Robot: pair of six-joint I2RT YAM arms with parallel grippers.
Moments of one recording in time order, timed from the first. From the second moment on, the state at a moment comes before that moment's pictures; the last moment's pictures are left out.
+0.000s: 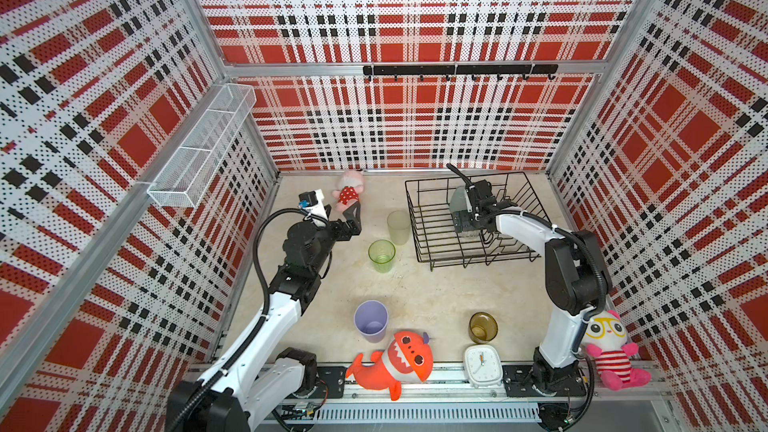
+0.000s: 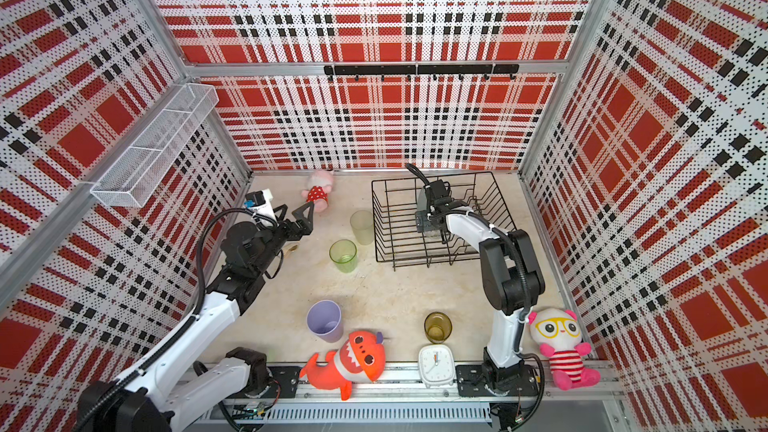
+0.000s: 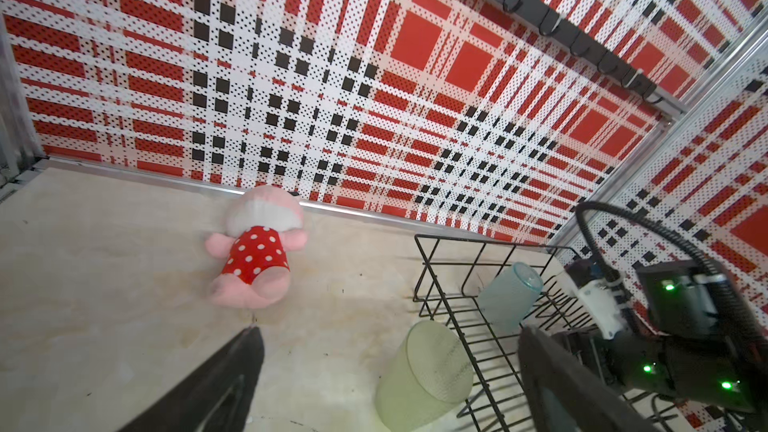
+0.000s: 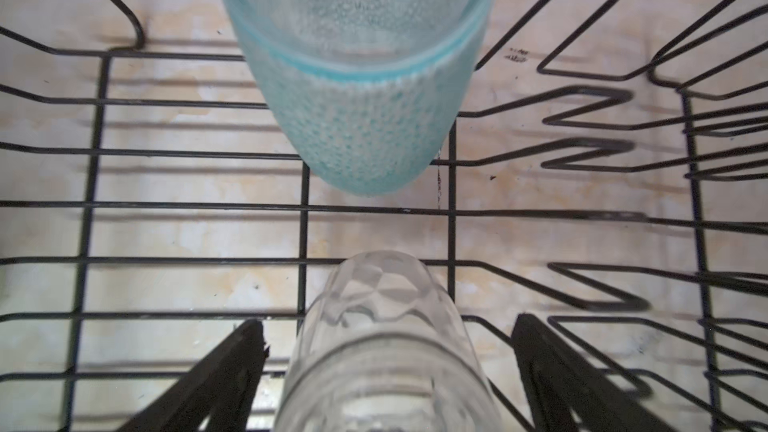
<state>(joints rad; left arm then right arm) -0.28 1.00 0.66 0.25 0.02 -0.39 0.33 1.85 1.34 -0.44 0.18 0.14</state>
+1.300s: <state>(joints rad) -0.41 1.78 1.22 -0.24 0.04 -0.33 0.33 1.19 1.08 -0.42 0.29 0.23</state>
